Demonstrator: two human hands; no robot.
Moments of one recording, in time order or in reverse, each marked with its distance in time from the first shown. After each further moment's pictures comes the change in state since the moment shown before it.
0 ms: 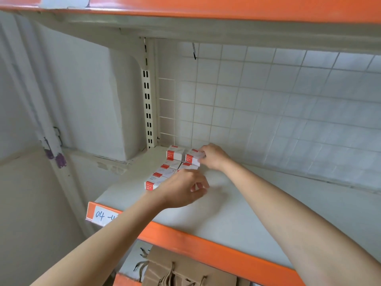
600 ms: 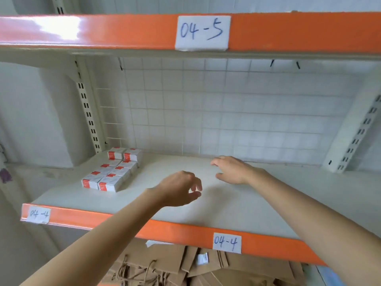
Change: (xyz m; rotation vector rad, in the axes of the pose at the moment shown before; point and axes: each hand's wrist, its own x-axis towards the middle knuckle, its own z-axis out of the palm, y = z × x) left_hand 0.054 0.160 0.069 0.188 -0.166 0.104; right_hand -0.187 0.180 -0.082 -0.212 -0.068 -0.018
